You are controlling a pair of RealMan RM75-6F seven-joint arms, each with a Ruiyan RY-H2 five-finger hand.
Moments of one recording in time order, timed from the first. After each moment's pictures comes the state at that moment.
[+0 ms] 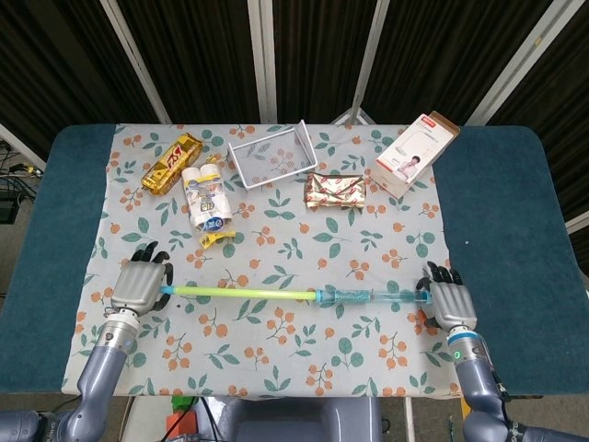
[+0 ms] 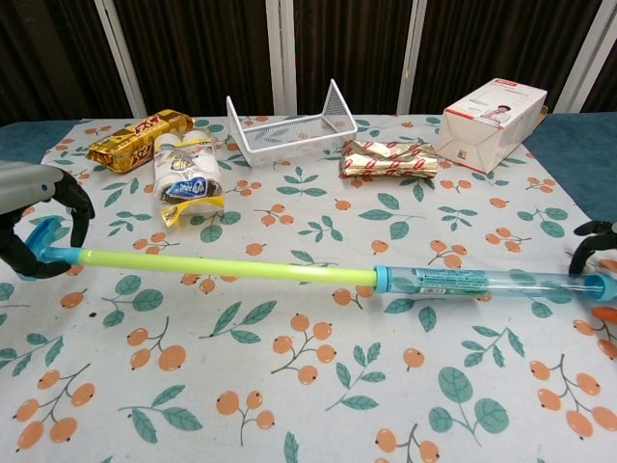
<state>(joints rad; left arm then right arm) -0.60 -1.40 -0.07 -1.87 0.82 1.27 0.78 0.45 -1.41 0.09 -1.66 -0.82 1.11 -0.51</state>
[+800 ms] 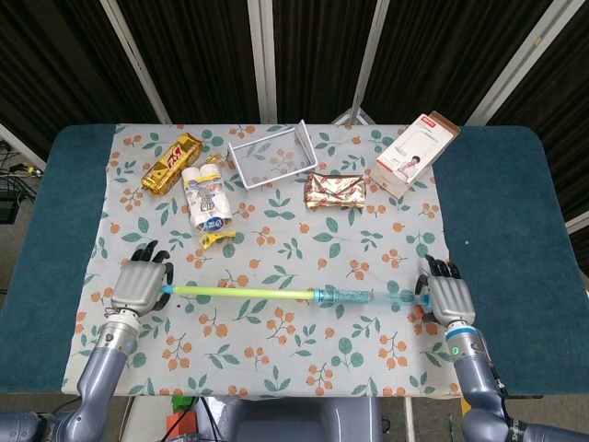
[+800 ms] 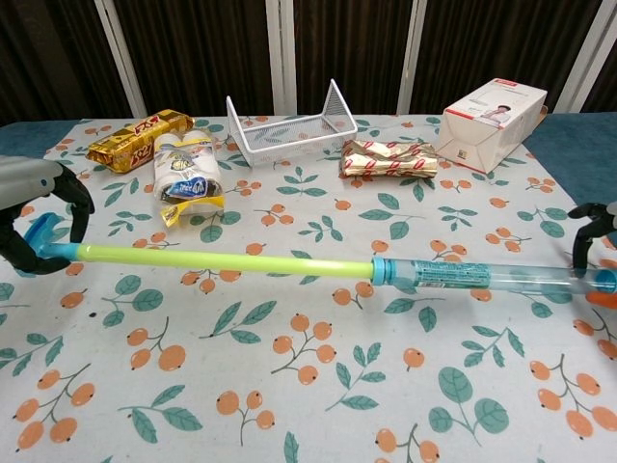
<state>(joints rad) -0.60 -1.40 -0.07 -1.90 0.84 1.29 0.78 0.48 -1.38 0.11 -1.72 -0.82 1.13 -0.52</state>
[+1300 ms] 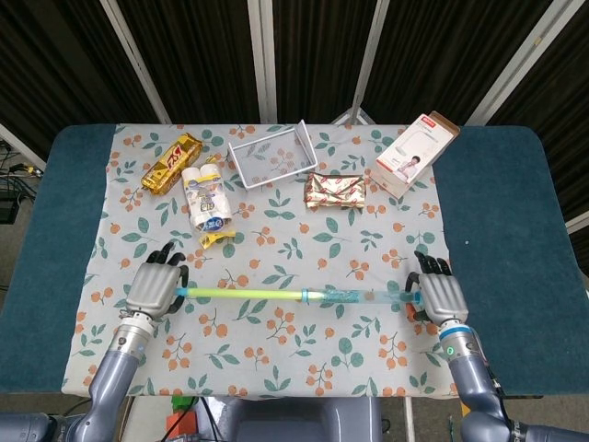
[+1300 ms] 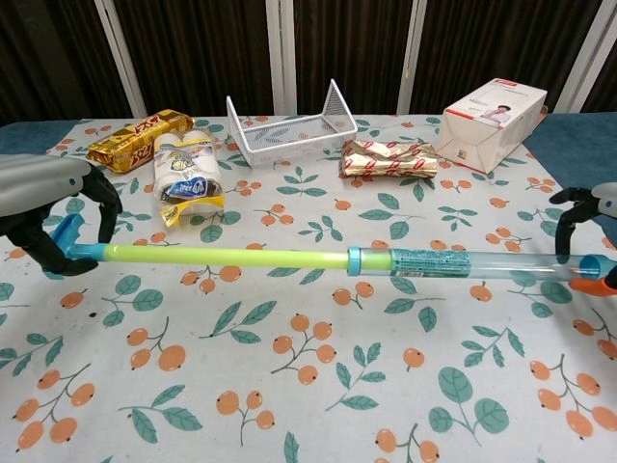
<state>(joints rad) -0.62 -1.45 -0.08 -1.94 0.84 1.30 0.82 0.50 -1.35 0.12 -1.82 -0.84 1.15 -0.53</state>
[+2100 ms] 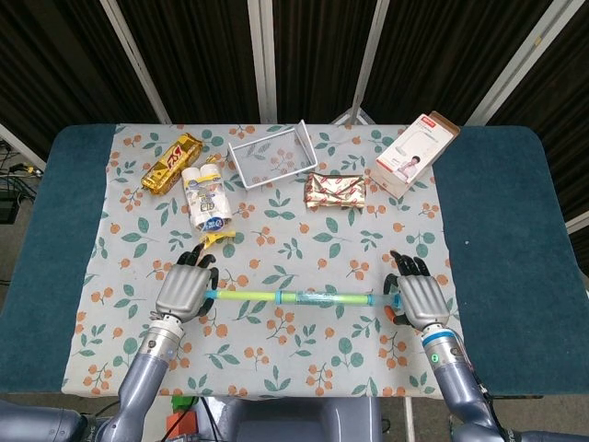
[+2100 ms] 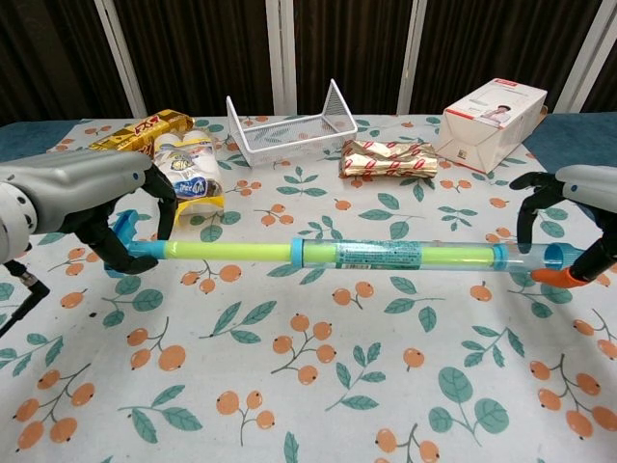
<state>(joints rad) -0.68 -1.57 -0.13 -1.98 0.80 1.37 0.92 0.52 -1.35 0.11 -1.96 -0.87 1.21 -0.58</state>
